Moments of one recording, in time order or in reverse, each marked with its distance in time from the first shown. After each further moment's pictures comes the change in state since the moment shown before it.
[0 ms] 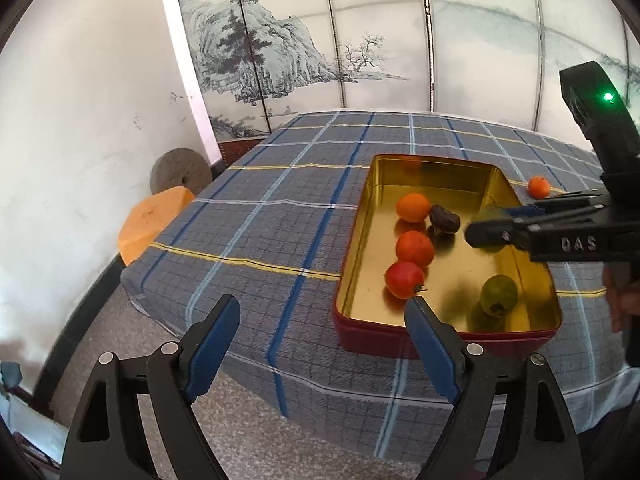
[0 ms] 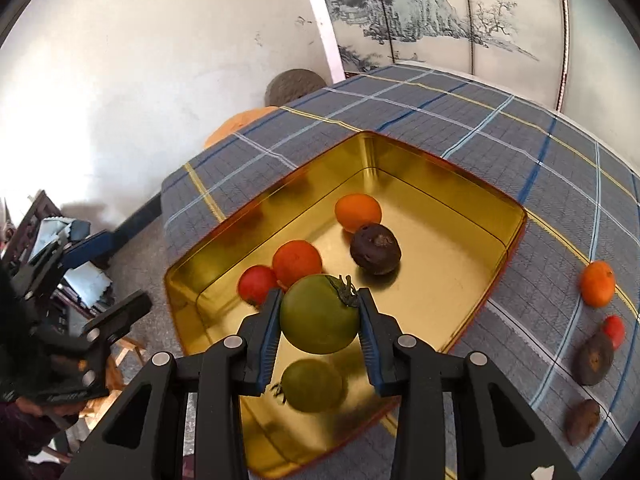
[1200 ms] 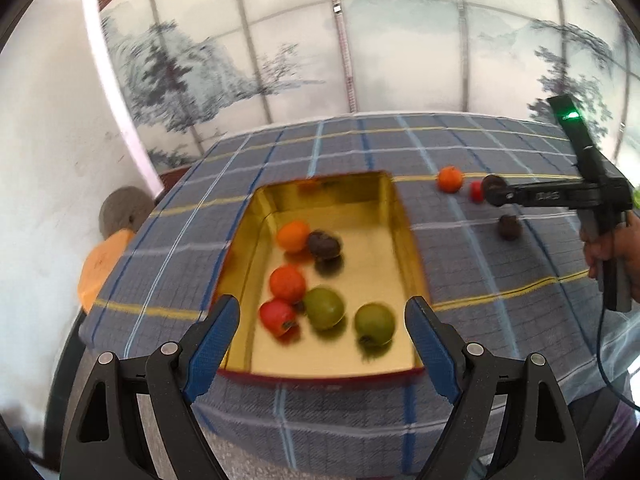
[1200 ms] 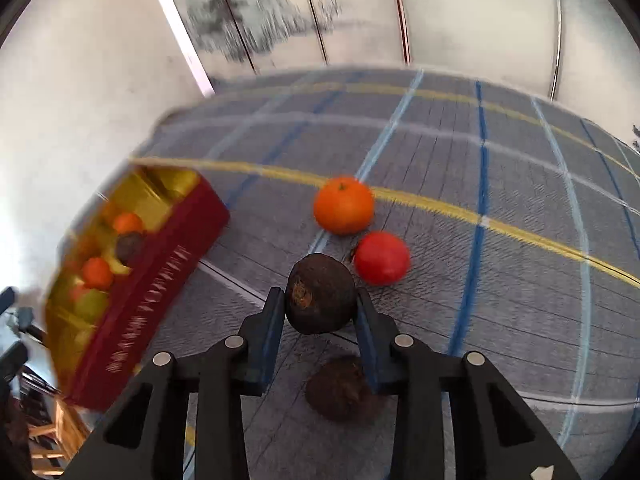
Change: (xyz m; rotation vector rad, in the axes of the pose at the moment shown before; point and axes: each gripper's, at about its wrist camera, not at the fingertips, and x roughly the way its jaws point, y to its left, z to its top) left arm -0.021 -0.094 0.033 0.204 -0.024 -0.172; right arm -0.079 -0.166 -0.068 0.306 -0.116 -0.235
